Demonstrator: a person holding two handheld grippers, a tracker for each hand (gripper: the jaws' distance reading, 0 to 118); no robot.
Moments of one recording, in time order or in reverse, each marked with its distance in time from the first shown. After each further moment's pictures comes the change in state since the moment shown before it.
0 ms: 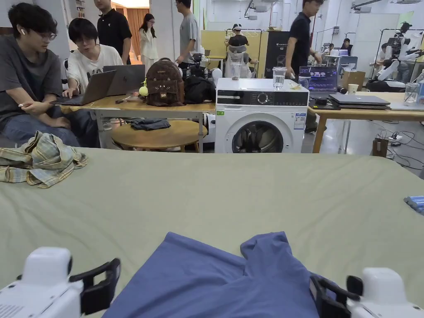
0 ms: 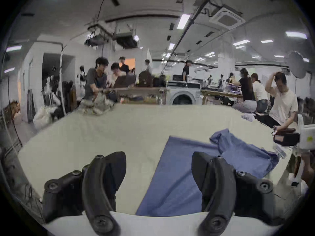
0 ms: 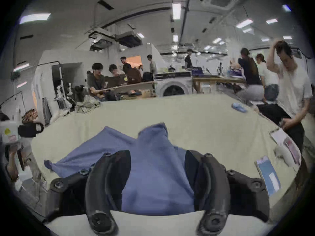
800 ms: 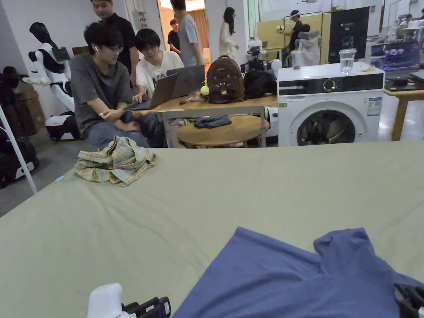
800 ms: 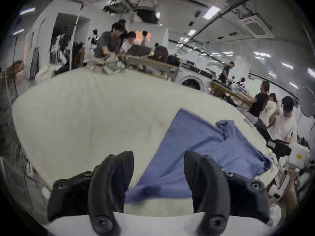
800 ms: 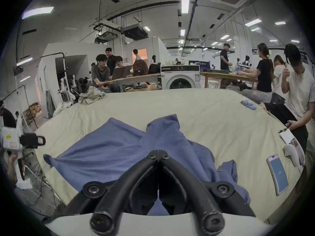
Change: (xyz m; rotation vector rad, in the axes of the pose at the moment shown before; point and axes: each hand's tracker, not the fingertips) left arm -0.068 -0.083 0.014 -0.278 0.044 0.323; right arm -0.007 -0.020 -0.014 -0.079 0.044 -0.015
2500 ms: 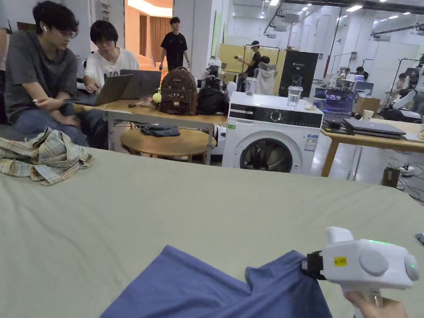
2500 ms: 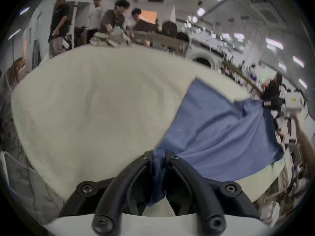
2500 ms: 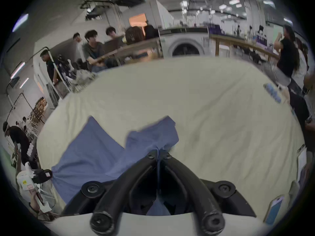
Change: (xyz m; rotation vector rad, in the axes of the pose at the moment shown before) left arm 0.004 -0.011 -0.018 -0.047 0.040 0.007; right arm 0.073 0.133 -0.142 -0.282 0.093 -0.027
